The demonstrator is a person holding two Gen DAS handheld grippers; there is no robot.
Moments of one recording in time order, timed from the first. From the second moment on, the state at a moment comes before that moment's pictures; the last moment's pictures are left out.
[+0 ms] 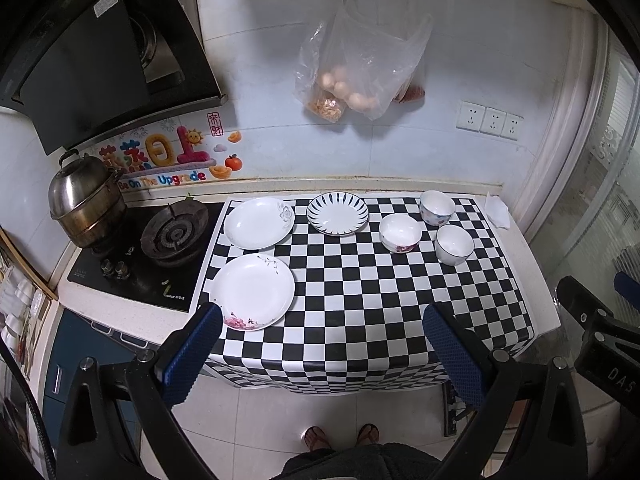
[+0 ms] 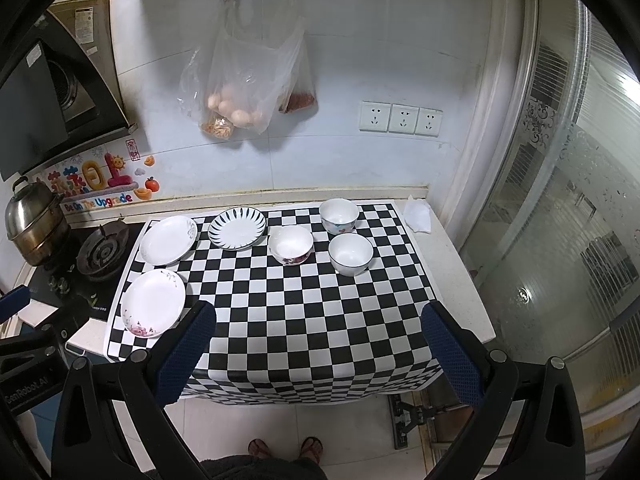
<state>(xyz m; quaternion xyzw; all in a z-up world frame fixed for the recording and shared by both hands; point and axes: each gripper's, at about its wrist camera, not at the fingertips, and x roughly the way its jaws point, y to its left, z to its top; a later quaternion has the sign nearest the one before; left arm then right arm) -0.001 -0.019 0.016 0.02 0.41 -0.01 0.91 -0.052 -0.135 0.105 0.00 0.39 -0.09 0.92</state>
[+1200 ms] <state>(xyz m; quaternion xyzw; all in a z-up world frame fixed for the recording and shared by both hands) 0.109 0.101 -0.104 -0.02 0.48 0.14 0.86 0.098 -0.119 -0.050 0.07 0.51 0.09 0.85</state>
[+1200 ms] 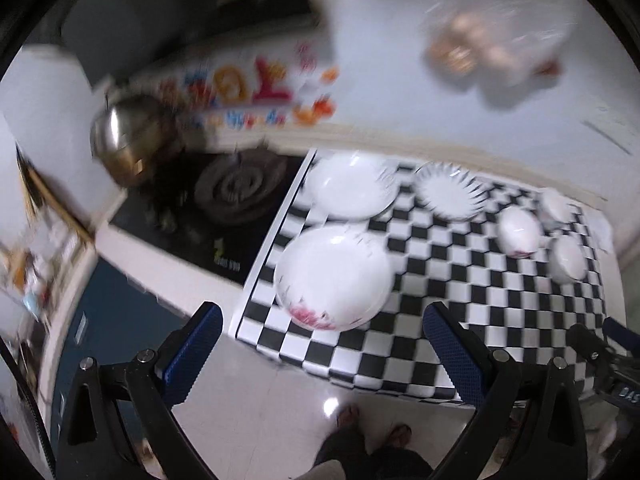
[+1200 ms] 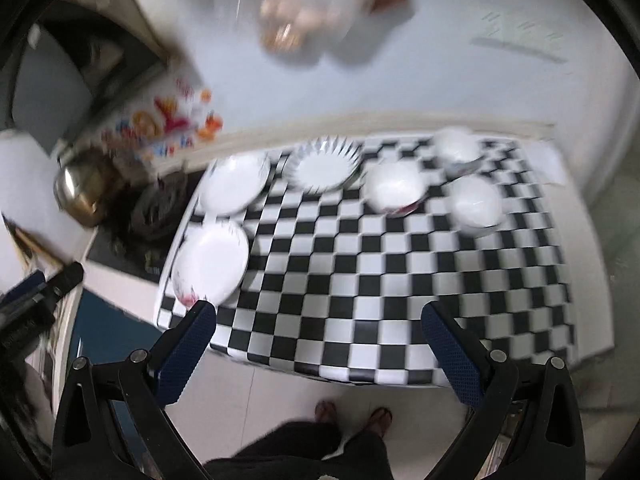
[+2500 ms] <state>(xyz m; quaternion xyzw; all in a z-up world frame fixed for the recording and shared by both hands) 0.261 0.205 -0.322 -0.08 0.72 -0.03 0.69 0.307 0.067 -0.338 0.16 0.74 0.11 0.65</state>
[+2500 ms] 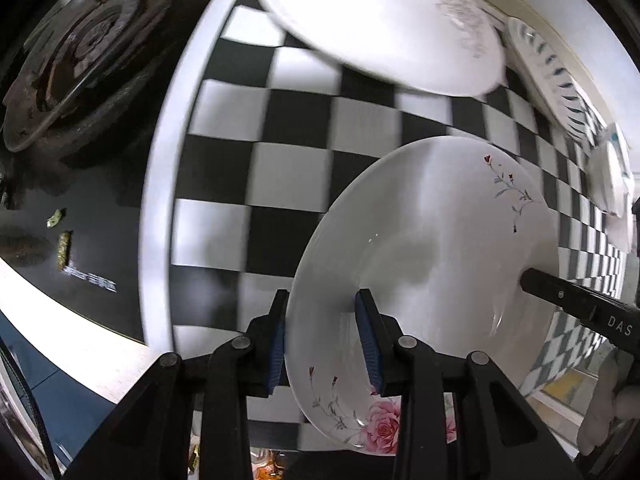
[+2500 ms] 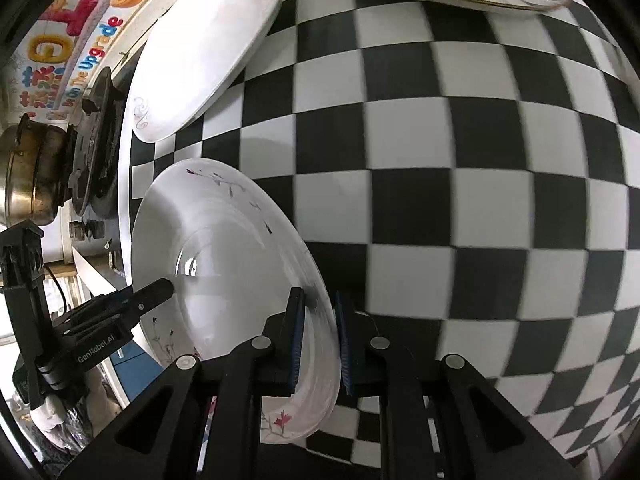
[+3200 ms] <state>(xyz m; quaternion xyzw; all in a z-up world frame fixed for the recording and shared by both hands) 0.289 0.073 -0.311 -0.01 0.71 -0.12 0.70 0.272 -0.124 -0.303 0.24 0.70 0.02 0.67</state>
